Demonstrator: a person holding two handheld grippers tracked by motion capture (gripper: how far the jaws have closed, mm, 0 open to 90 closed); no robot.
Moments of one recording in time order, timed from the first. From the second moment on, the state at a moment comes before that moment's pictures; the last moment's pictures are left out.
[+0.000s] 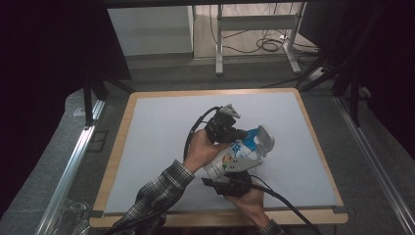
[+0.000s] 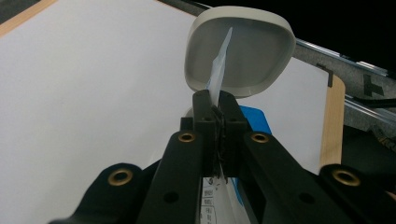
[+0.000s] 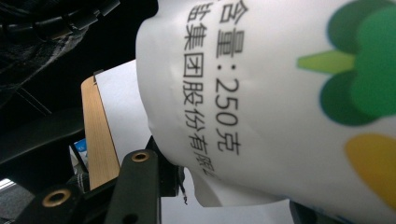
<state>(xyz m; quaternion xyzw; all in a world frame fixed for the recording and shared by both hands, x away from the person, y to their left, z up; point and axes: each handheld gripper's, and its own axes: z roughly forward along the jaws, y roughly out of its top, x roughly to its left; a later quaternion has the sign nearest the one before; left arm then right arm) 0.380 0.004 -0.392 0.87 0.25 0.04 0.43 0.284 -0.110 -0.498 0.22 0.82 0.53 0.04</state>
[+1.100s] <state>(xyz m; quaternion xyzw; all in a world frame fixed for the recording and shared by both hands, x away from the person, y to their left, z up) 0.386 -0.001 -0.388 0.88 0.25 0.03 0.41 0.281 -0.110 -0.493 0.22 0.81 0.54 0.04</state>
